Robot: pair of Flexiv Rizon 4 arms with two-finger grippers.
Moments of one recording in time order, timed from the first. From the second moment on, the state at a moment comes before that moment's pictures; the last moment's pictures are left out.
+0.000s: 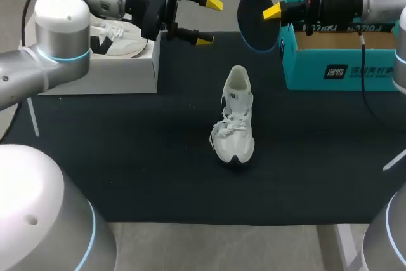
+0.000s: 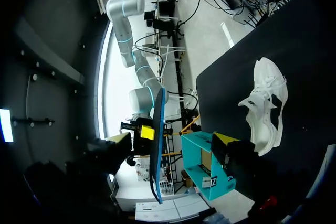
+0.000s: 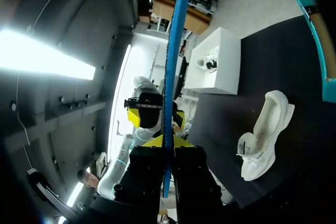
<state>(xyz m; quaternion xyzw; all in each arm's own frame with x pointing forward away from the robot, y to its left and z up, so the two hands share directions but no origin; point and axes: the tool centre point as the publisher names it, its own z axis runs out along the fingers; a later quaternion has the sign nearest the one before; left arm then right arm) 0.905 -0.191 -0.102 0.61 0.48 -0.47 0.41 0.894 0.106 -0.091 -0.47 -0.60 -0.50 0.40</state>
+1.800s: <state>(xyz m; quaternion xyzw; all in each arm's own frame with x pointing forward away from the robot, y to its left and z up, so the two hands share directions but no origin) 0.868 -0.037 -0.134 0.61 0.64 -0.36 0.31 0.904 0.134 -0.062 -0.42 -0.69 -0.57 0.18</state>
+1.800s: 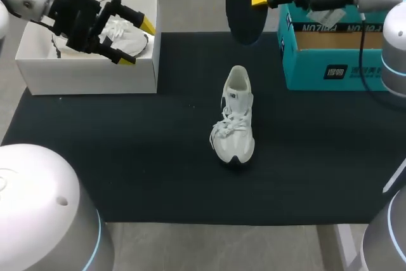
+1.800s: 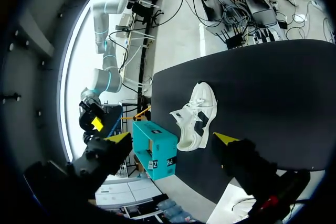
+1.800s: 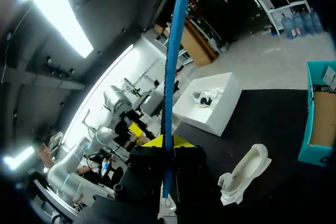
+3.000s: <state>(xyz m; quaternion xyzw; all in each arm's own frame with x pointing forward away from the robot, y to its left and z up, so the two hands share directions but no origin) 0.867 -0.037 -0.135 0.61 0.64 -0.36 0.31 0.948 0.133 -0.092 -0.40 -0.72 -0.55 0.12</state>
